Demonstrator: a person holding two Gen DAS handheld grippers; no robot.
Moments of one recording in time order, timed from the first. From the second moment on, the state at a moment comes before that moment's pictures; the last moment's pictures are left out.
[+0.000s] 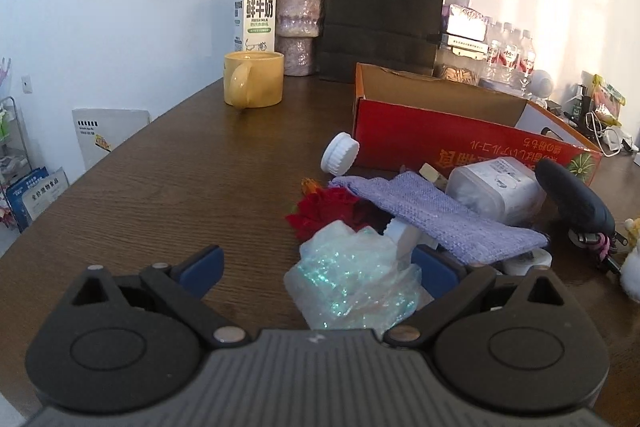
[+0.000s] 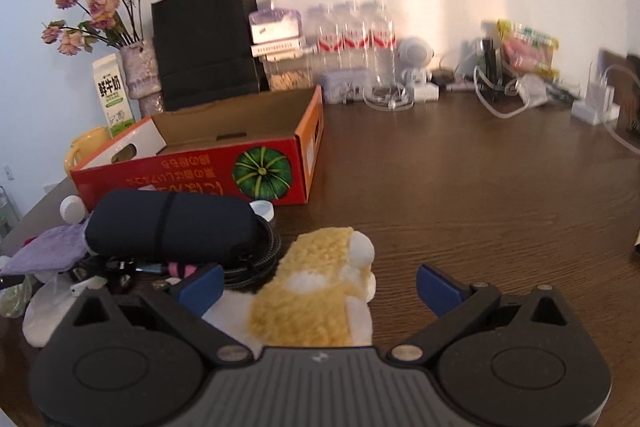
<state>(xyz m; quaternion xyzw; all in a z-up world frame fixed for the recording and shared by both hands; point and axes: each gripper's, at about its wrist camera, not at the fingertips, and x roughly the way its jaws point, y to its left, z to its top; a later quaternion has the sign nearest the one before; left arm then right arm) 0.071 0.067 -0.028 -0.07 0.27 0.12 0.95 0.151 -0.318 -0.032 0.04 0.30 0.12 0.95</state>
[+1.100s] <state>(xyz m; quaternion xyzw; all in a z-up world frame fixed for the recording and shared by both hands) 0.068 0.083 0.011 -0.08 0.22 0.06 0.97 0.167 -0.310 -0.007 0.07 0.29 0.19 0.93</state>
